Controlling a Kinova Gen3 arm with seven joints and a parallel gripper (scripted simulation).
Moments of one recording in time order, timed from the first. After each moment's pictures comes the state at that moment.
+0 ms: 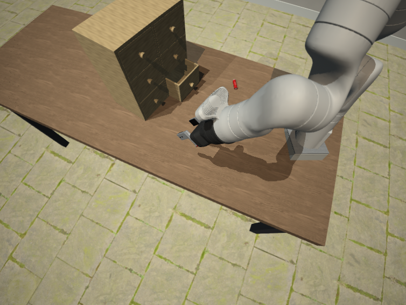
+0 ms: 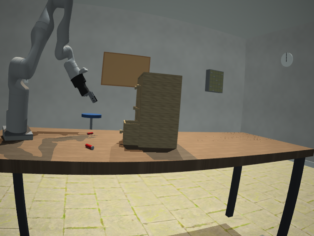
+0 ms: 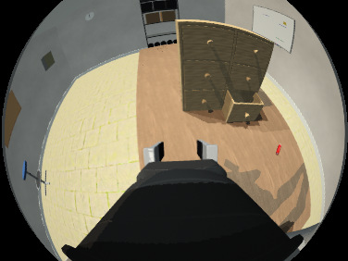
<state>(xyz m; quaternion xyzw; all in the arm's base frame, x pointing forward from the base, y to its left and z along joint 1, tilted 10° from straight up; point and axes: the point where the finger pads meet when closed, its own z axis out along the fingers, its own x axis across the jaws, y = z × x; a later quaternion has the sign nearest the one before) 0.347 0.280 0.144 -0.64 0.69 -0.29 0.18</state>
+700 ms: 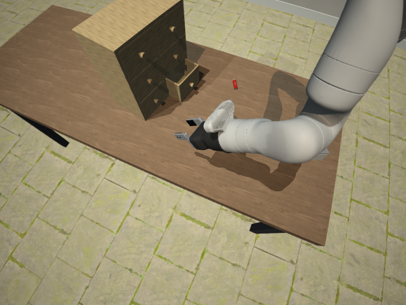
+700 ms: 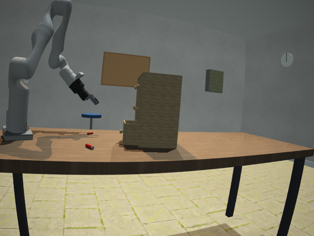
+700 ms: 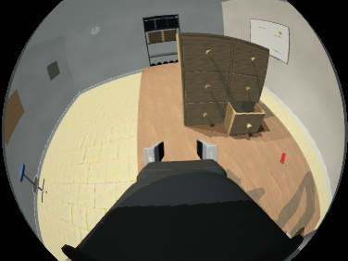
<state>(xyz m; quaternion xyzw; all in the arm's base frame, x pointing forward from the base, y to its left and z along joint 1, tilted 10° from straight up) 0.357 0.278 0.134 -0.62 0.66 -0.35 0.24</state>
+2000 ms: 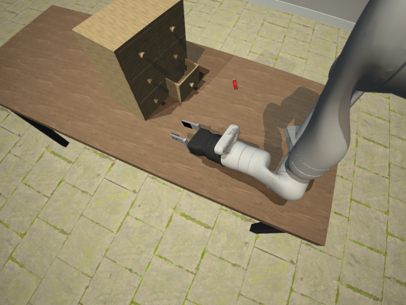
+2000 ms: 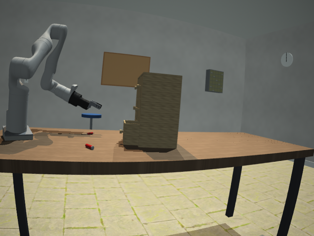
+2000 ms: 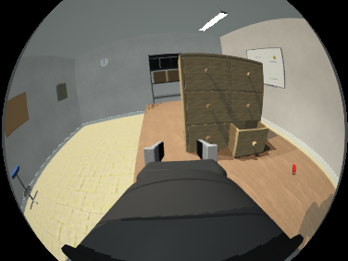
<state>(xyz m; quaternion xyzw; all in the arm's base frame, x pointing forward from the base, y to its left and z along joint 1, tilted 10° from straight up) 0.376 0.273 0.111 -0.56 0.58 -0.47 0.36</state>
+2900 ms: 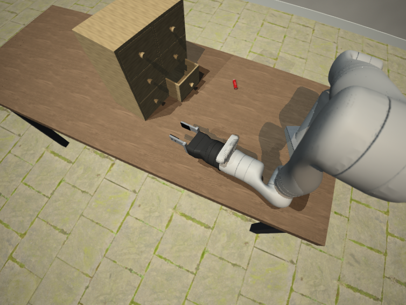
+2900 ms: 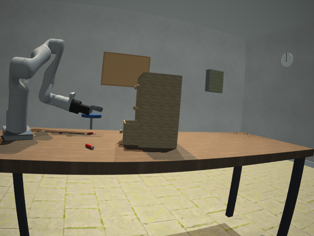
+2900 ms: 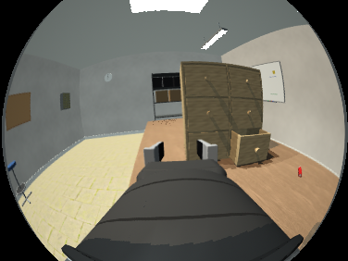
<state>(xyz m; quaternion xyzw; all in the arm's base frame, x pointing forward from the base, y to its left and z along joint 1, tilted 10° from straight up) 0.385 0.270 0.094 -0.54 0.53 -0.52 0.40</state>
